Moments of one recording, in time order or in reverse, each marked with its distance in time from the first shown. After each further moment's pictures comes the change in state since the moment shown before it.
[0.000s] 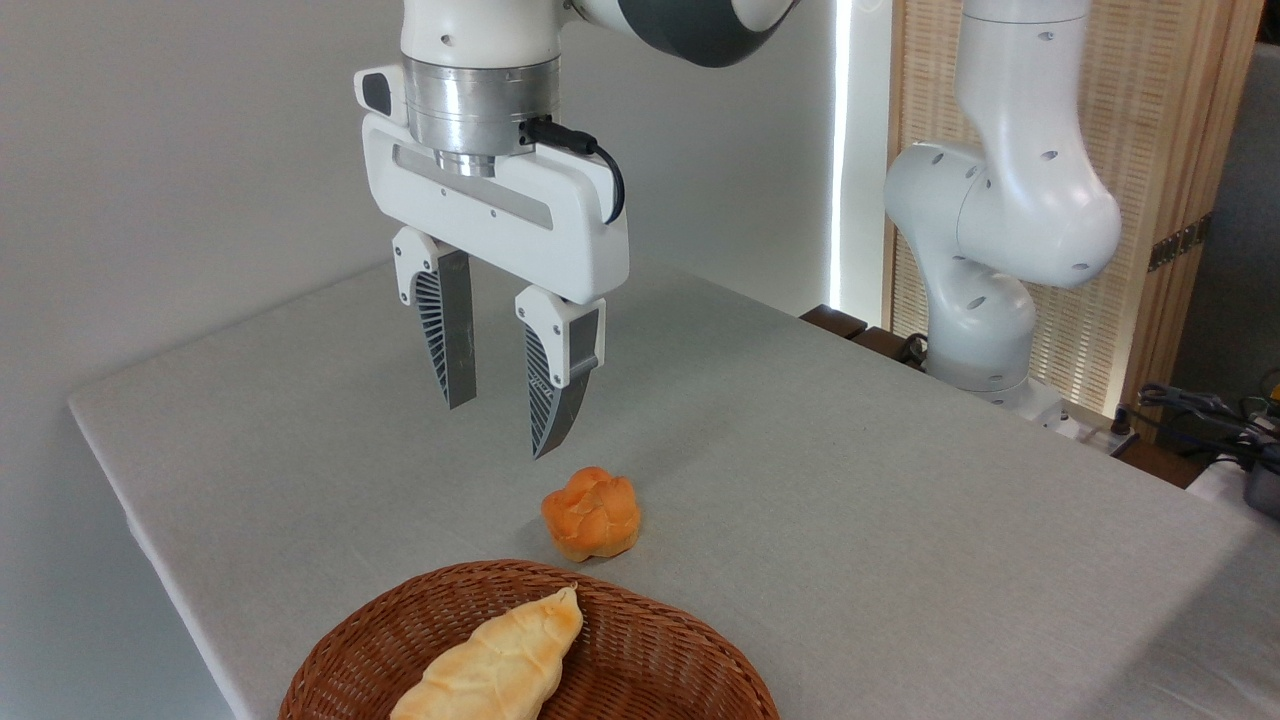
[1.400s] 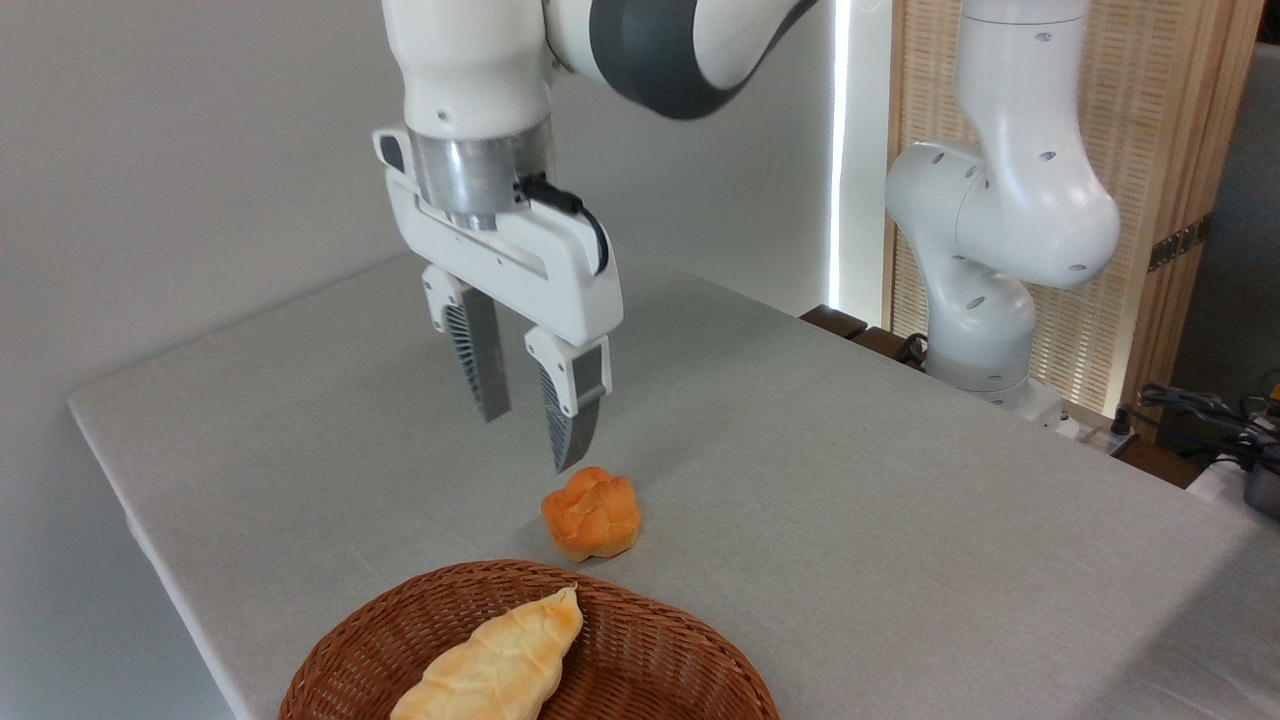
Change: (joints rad) arm -0.033 -0.001 -0.016 -0.097 0.000 -0.029 0.057
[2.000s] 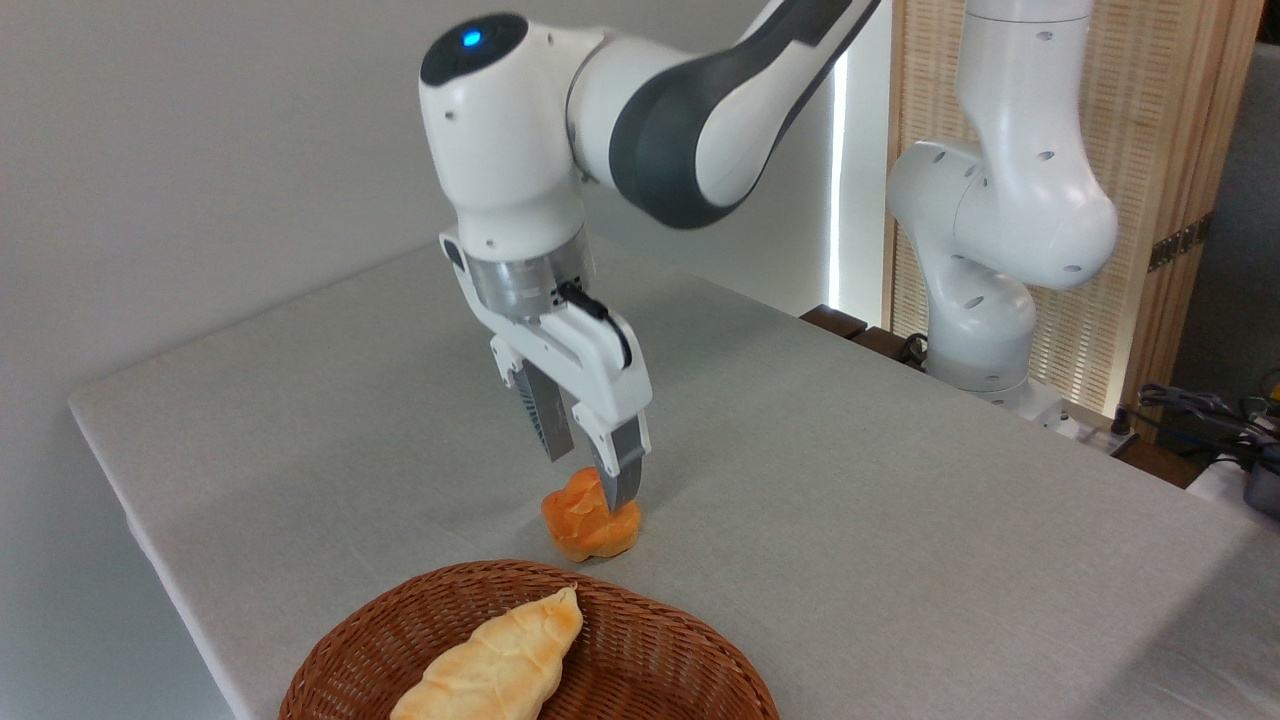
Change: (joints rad) arm -0.040 -0.003 -0.001 -0.207 0.000 0.093 0.061
